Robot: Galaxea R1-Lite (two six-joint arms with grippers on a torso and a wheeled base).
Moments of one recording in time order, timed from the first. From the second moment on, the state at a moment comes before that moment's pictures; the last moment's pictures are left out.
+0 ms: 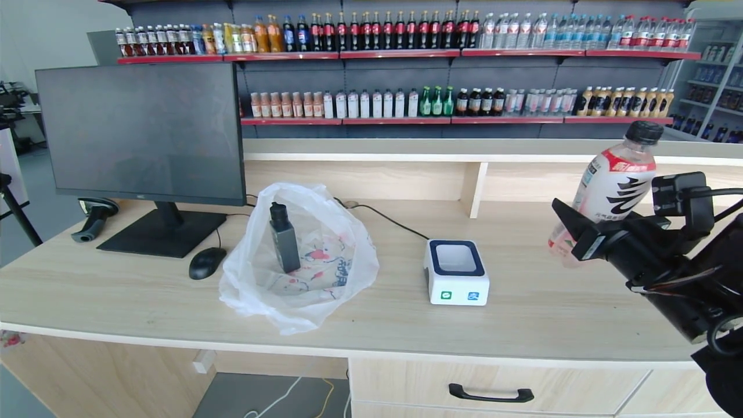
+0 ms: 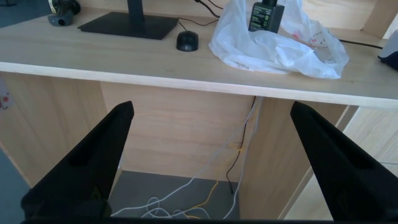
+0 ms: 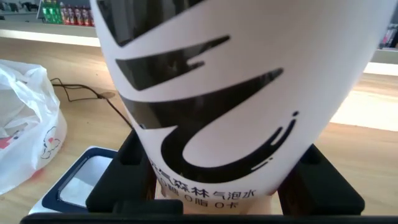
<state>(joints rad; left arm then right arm) 0.00 0.00 0.00 0.00 0.00 0.01 0.17 1.75 -0.39 -1.57 0.00 -0.06</state>
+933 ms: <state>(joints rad) 0.00 0.00 0.00 0.00 0.00 0.01 0.17 1.70 -0.30 -1.56 0.01 -0.03</state>
